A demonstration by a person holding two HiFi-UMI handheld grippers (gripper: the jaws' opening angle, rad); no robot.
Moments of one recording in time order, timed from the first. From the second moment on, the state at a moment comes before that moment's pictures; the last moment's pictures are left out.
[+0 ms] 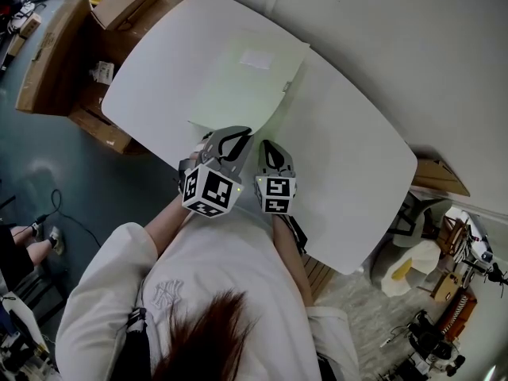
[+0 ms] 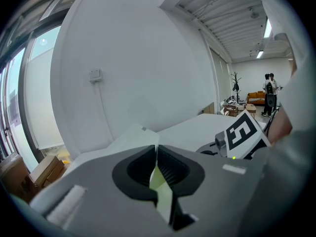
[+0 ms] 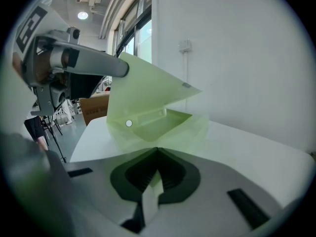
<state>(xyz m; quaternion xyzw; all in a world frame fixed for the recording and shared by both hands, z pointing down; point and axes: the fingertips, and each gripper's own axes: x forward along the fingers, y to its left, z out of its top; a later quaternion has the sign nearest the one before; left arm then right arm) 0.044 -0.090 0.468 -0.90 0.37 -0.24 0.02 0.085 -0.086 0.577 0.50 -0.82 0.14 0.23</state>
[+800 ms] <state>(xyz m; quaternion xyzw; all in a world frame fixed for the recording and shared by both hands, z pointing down) 0.036 -0.089 0.472 -0.94 0.30 -0.19 -0.03 0.084 -0.089 0.580 0.57 -0.76 0.18 0.24</state>
